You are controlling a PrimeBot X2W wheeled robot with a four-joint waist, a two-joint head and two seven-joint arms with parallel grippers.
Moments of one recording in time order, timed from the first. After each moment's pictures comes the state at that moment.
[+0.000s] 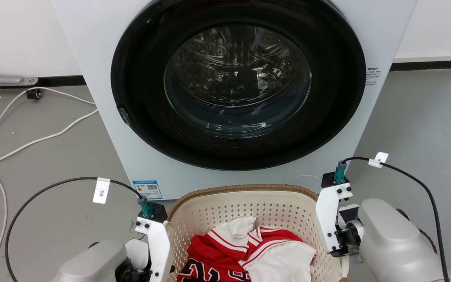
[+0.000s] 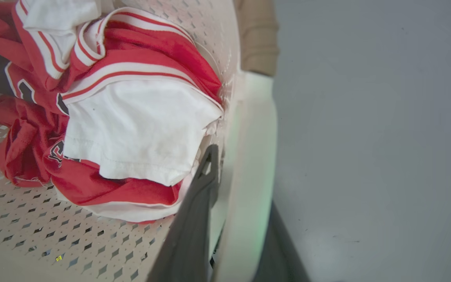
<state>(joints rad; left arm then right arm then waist) -0.65 0.47 -1.28 0.69 -1.27 -0.12 0.49 -0.72 -0.06 0.46 1.20 0.41 0.13 0.73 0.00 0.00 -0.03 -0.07</state>
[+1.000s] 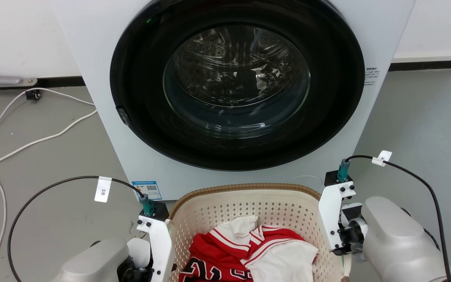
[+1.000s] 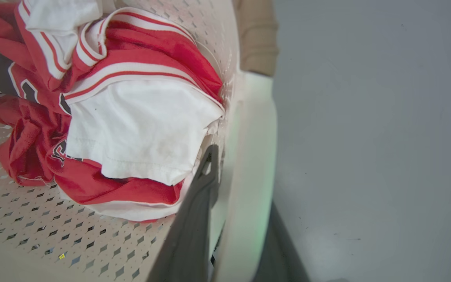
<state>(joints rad) -0.66 0.46 -1.28 0.71 -1.28 -0.12 0.49 -0.74 -0.09 0.54 1.20 0.50 0.13 0.74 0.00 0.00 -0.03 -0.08</state>
